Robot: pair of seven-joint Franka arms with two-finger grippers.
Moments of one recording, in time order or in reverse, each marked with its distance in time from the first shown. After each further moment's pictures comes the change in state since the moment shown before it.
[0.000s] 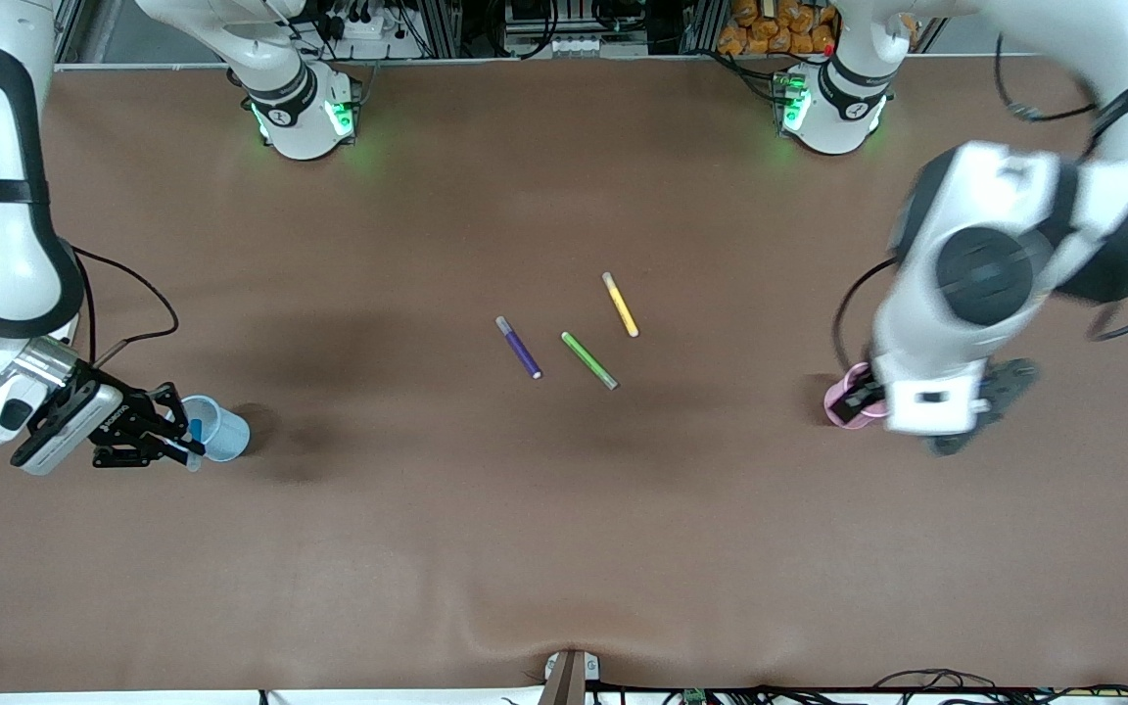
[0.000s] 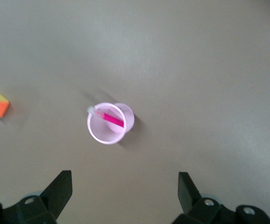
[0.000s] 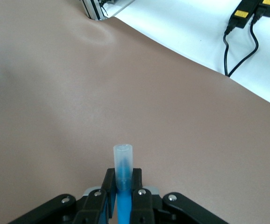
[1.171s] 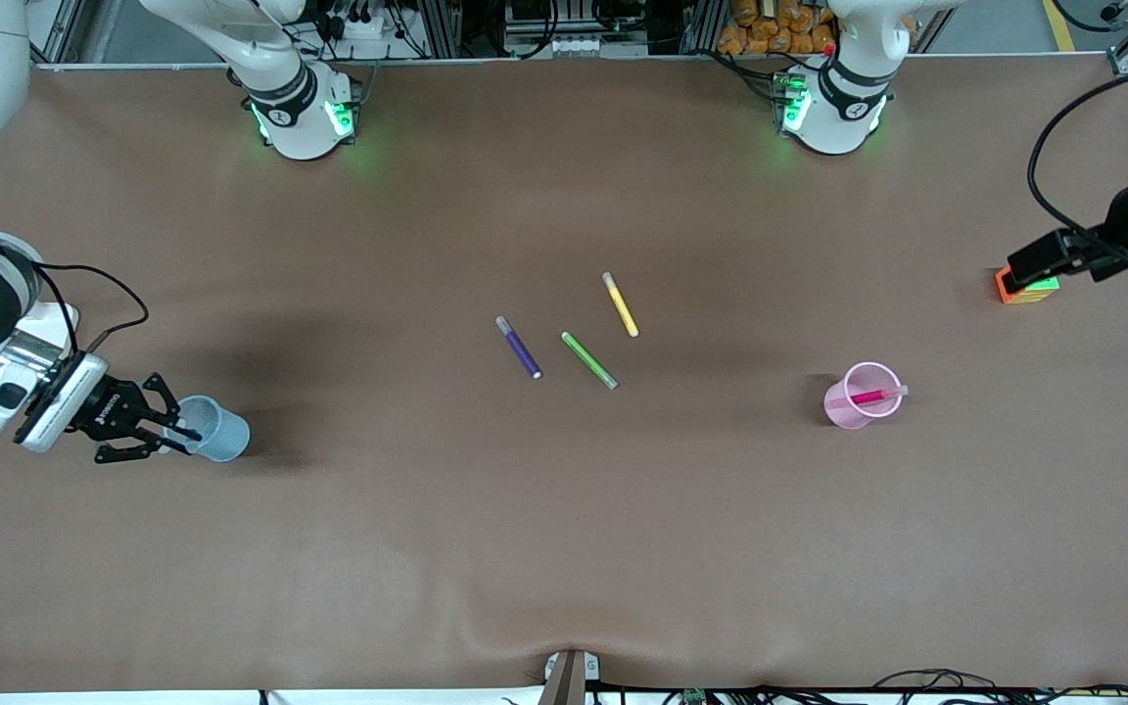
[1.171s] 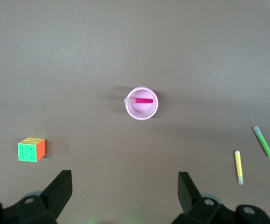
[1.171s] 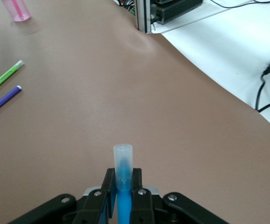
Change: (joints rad) left arm 0.160 -0.340 0.132 -0.173 -0.277 -0.074 0.774; right arm -0.106 0.061 0.000 -0.005 0.180 -0.187 -0.513
